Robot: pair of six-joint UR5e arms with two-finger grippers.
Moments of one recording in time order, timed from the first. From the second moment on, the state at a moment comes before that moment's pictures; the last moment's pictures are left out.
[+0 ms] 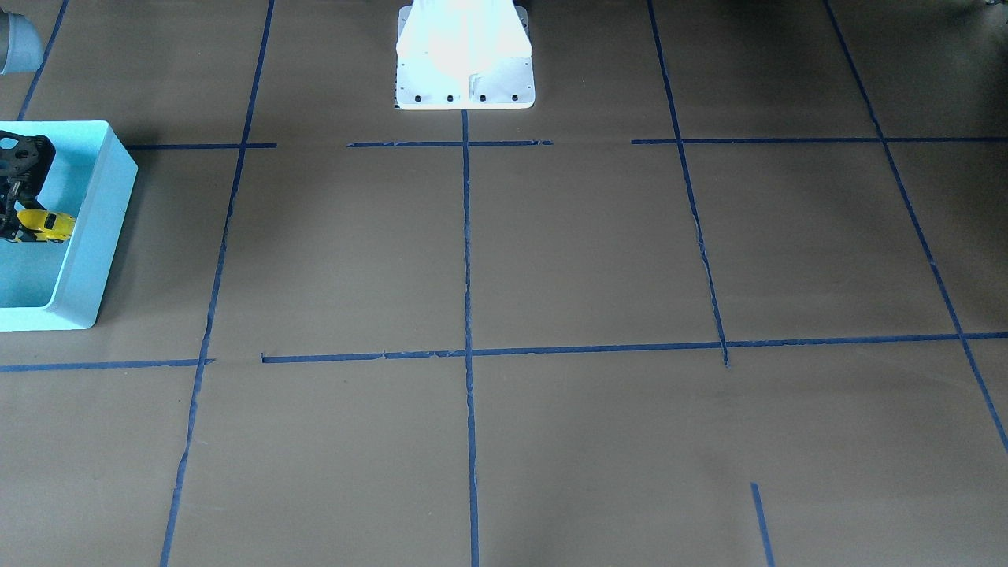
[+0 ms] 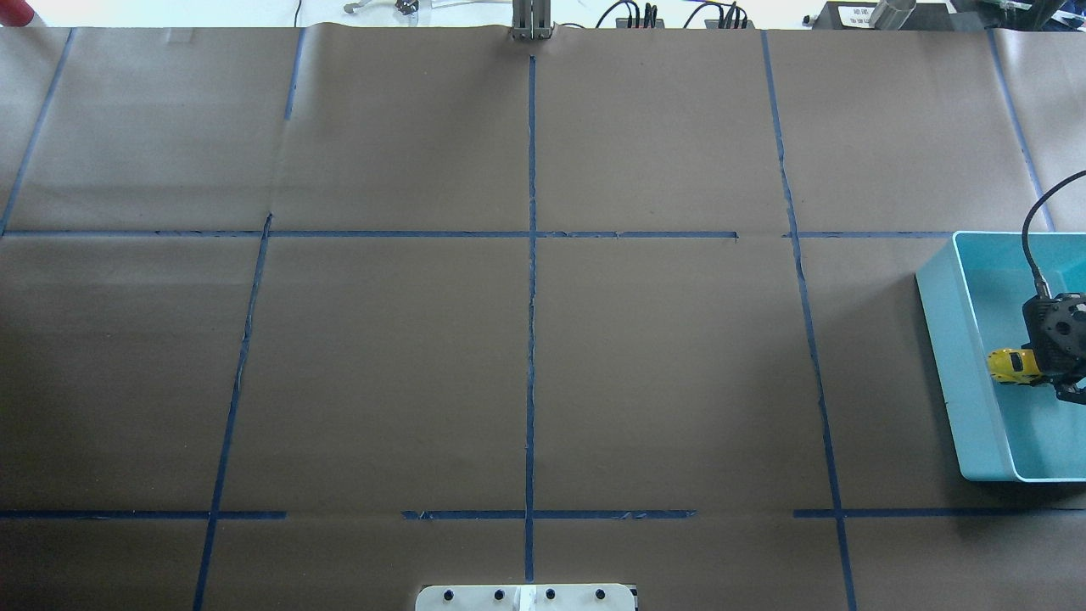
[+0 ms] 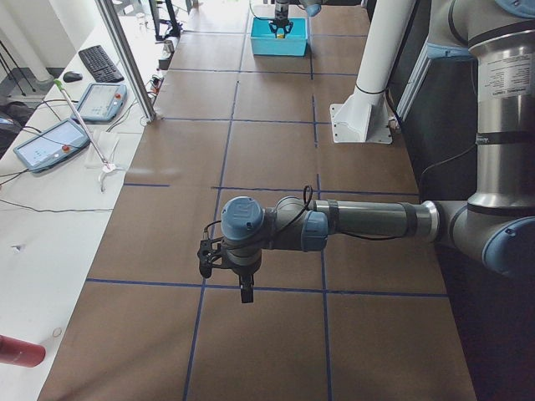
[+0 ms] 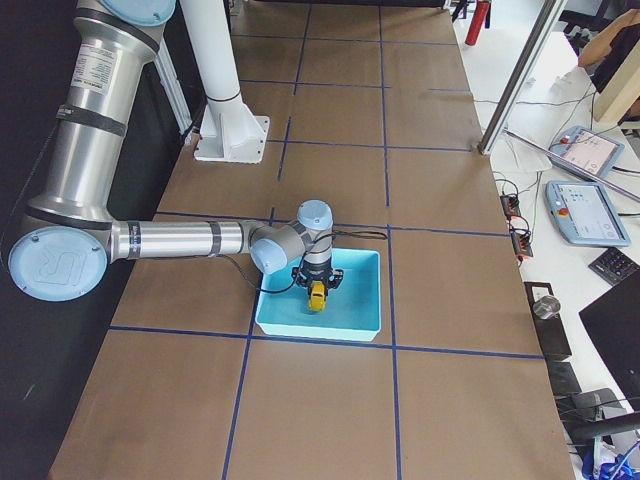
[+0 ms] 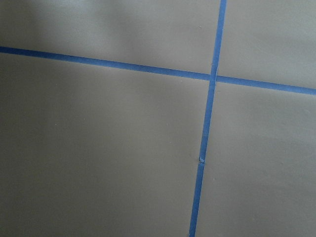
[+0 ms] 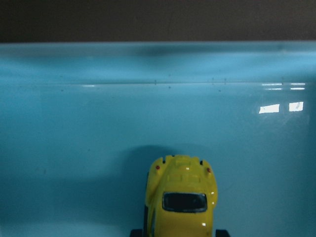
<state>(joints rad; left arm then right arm) -1.61 -1.45 -1.71 -1.58 -2.35 -0.13 0.95 -1.85 1.79 -1.06 2.07 -0.80</state>
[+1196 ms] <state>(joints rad) -1.61 -1.45 -1.71 -1.58 -2.35 -0.13 1.45 -1.93 1.90 -1.37 2.33 -0.80</state>
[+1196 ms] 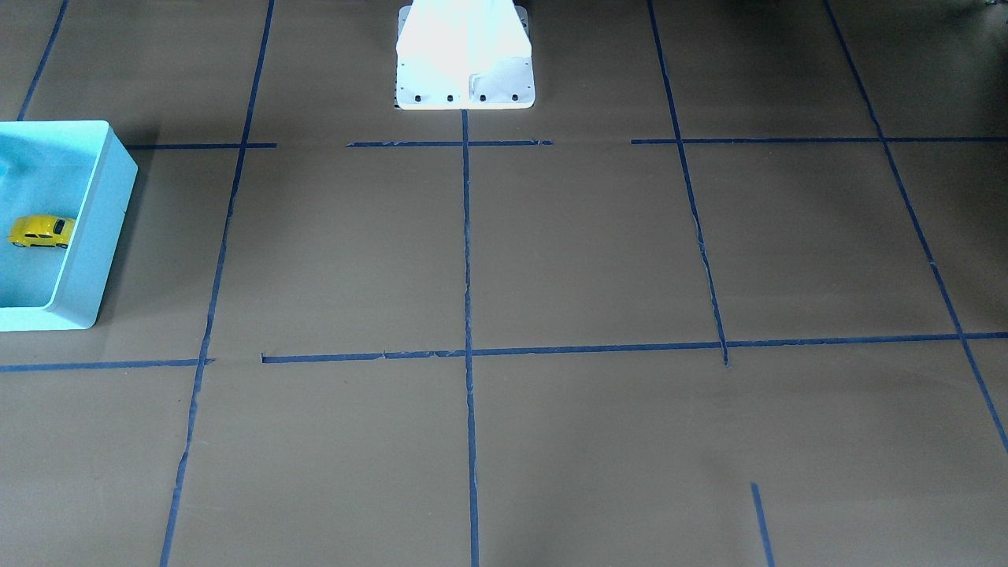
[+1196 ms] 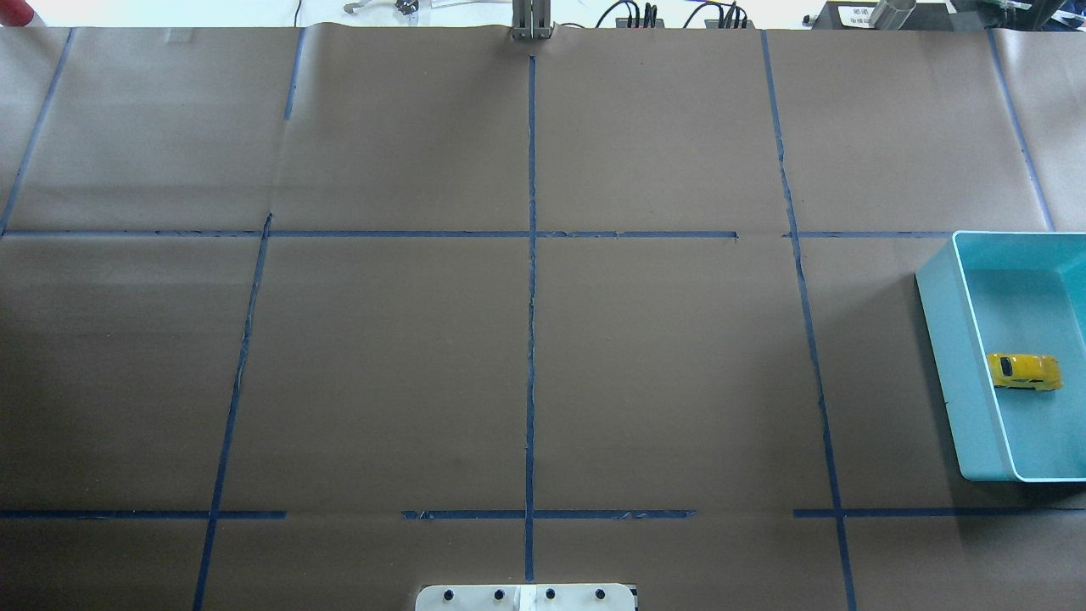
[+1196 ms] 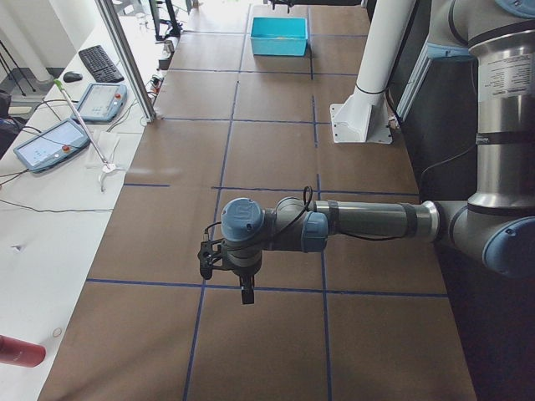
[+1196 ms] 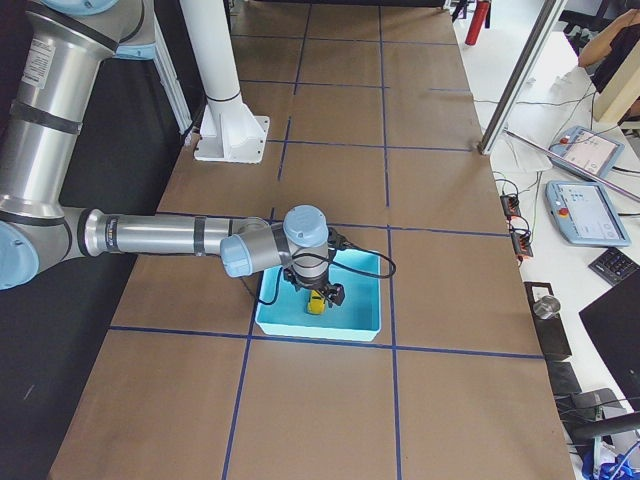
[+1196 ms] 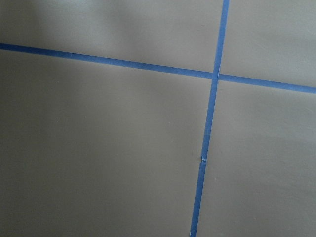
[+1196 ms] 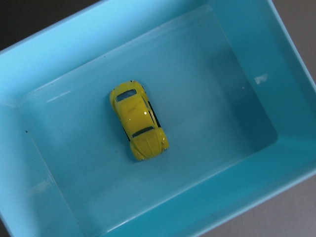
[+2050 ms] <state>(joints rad) -1.61 -1.45 -1.71 -1.58 -2.35 -0.13 1.61 -1.86 1.91 -1.68 2.28 -0.05</state>
